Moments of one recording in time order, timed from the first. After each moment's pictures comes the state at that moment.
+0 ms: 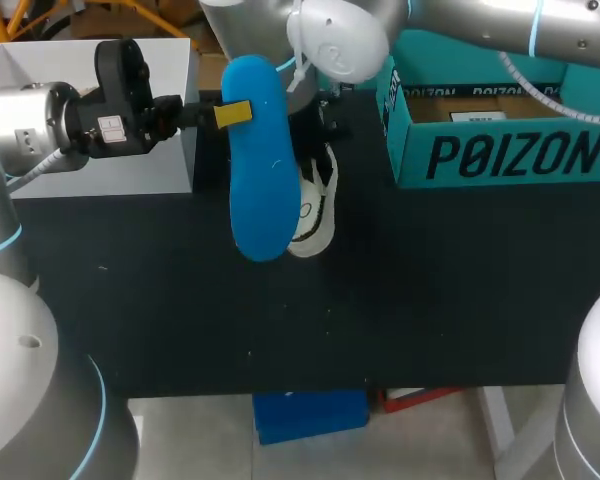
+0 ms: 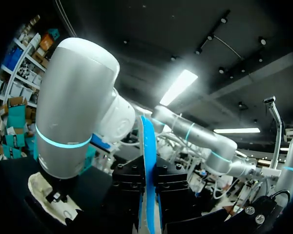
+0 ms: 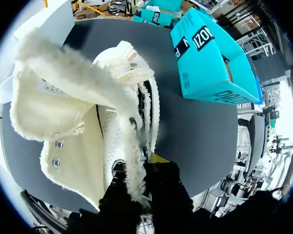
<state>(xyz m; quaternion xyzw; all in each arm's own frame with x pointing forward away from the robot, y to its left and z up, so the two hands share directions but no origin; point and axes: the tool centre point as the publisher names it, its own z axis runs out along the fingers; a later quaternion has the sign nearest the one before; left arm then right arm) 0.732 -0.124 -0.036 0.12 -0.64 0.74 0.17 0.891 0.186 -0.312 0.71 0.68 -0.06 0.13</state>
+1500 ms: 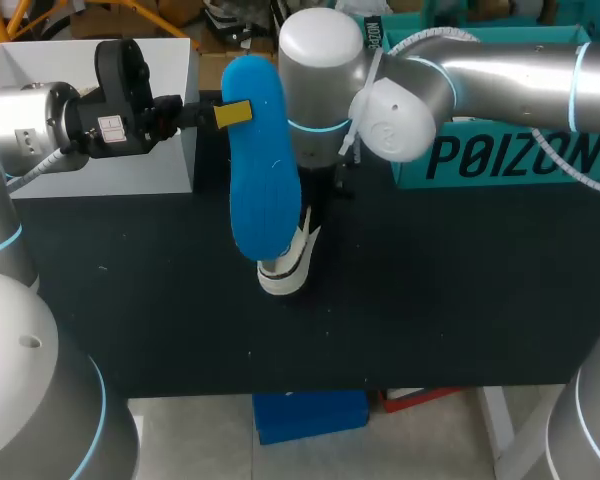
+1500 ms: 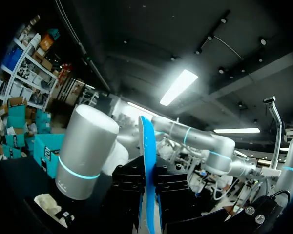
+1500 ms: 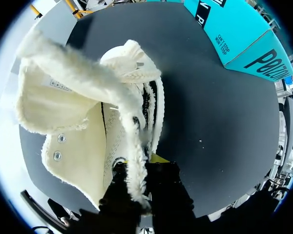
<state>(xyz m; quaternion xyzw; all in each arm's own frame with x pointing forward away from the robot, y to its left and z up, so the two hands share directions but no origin) 0.732 -0.124 -0.036 0.12 -0.64 0.74 0.17 0.865 0.213 -0.399 0.74 0.67 0.03 0.01</state>
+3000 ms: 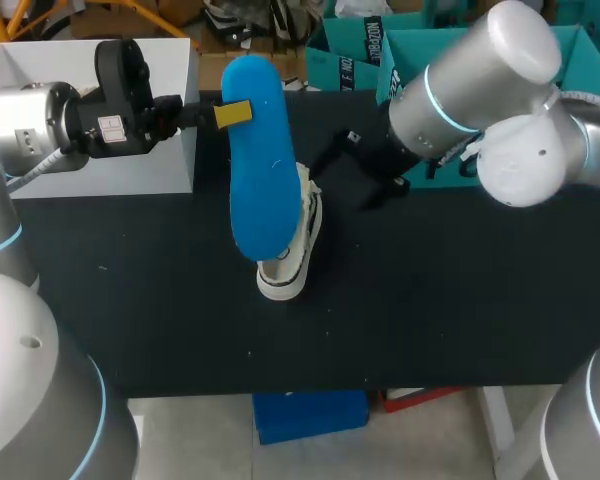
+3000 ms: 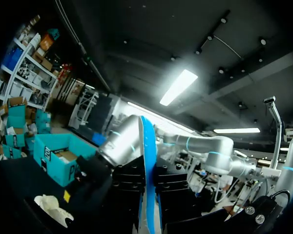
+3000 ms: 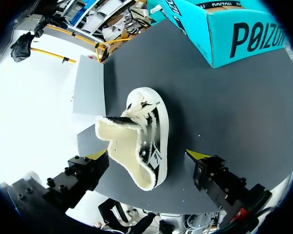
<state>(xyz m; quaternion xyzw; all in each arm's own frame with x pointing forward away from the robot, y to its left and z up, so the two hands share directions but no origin) 0.732 -0.124 -0.036 0.12 -0.64 0.74 0.17 0.864 0.174 -0.303 0.77 0.57 0.26 -0.14</state>
